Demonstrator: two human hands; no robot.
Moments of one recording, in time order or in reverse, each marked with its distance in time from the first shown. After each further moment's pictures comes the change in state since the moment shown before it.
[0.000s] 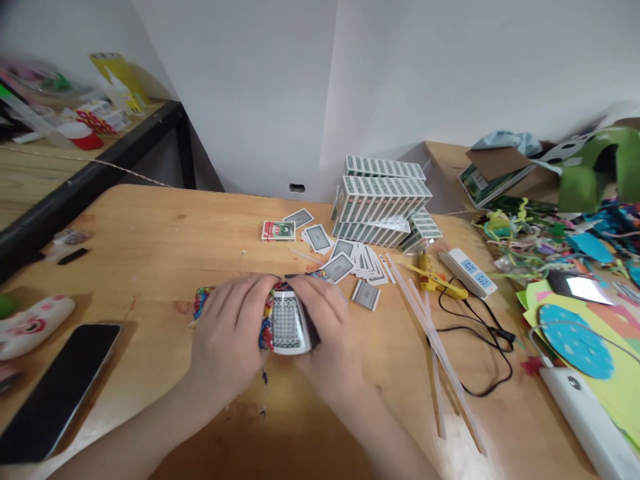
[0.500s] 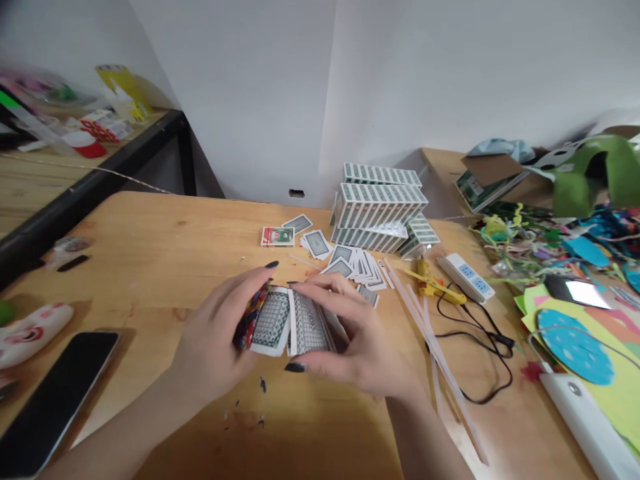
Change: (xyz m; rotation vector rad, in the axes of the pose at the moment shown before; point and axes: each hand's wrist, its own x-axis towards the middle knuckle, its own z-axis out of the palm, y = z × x) left_hand 0.007 -0.017 -0.013 -0.324 -0.085 0.001; right_hand 0.022 0.019 -0.045 0.544 -0.423 0.157
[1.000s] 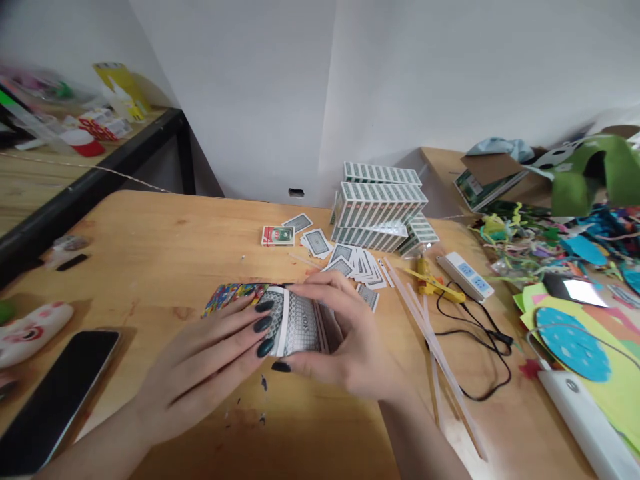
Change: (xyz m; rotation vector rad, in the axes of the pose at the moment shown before) left_hand -0.005 0.003 -0.025 0.002 0.034 0.436; right_hand 0.001 0.002 0.014 0.017 0.106 0.002
